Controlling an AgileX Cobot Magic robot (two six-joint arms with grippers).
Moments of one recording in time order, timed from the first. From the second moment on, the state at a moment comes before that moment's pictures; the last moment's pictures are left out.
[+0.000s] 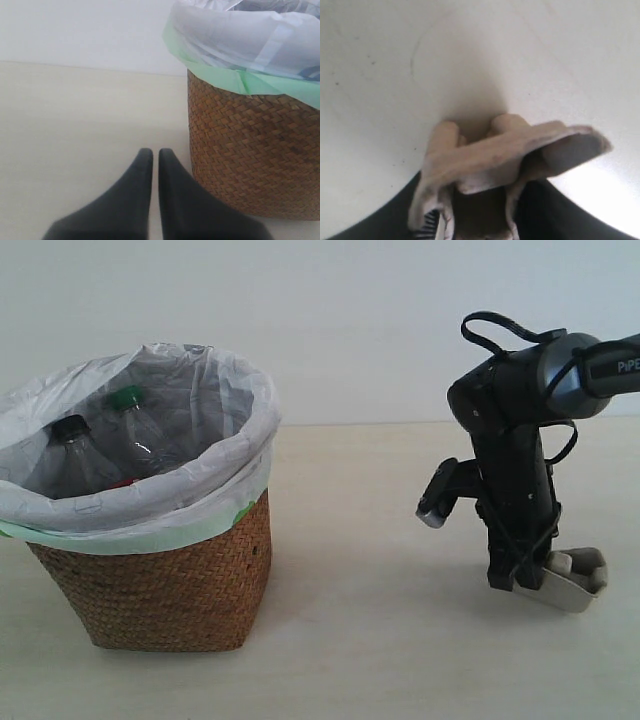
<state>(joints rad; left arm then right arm) -0.01 0.00 0.00 0.01 0.28 -0.09 0.38 2.13 -1.48 -0.35 1.13 -0.50</state>
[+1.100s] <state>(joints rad) -0.01 0.00 0.00 0.01 0.28 -0.09 0.37 2.07 -1.76 -0.05 1.20 -0.18</state>
